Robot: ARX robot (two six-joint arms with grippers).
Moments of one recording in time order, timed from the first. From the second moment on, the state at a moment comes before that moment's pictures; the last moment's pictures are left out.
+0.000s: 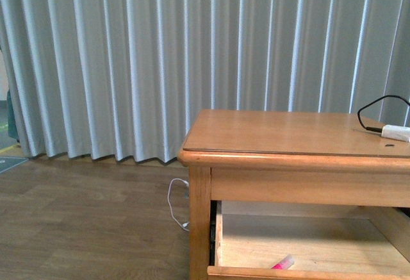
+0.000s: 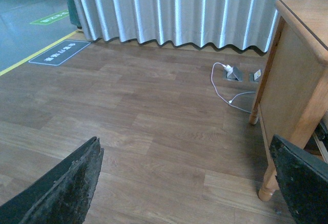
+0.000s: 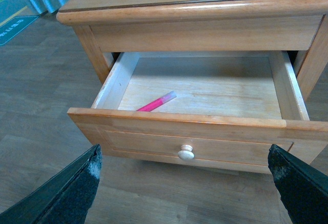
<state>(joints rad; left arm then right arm) -0.34 0.48 0.26 0.16 -0.57 0.00 0.11 0.54 0.37 -0.12 -0.09 0.12</state>
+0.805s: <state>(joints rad) 0.00 0.23 0.07 0.17 0.00 0.00 0.11 0.54 0.37 -0.12 -0.08 0.12</state>
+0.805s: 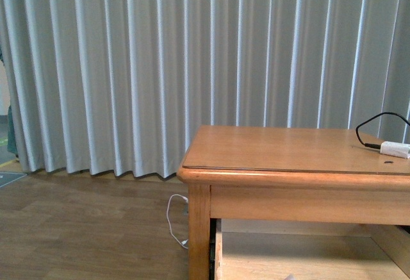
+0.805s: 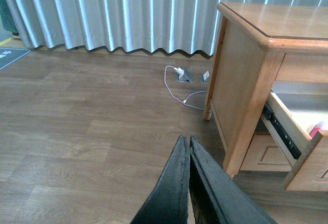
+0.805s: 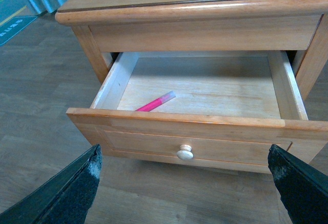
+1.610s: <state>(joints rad) 0.00 0.00 0.02 0.00 0.00 0.00 0.13 0.54 0.37 -0.12 -0.01 0.13</state>
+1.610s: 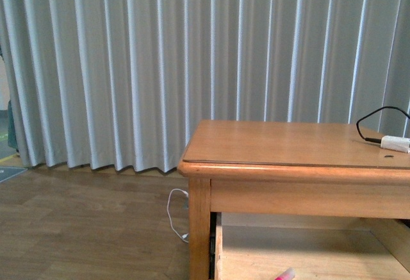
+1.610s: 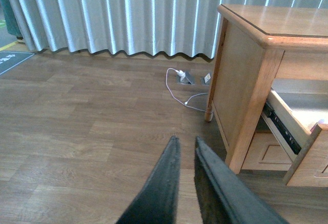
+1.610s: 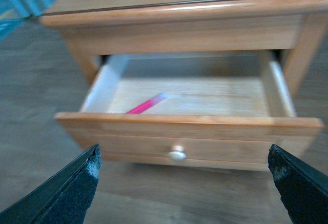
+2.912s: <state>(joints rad) 0.00 0.00 0.02 0.00 0.00 0.00 0.17 1.97 0.79 0.70 0.20 0.16</state>
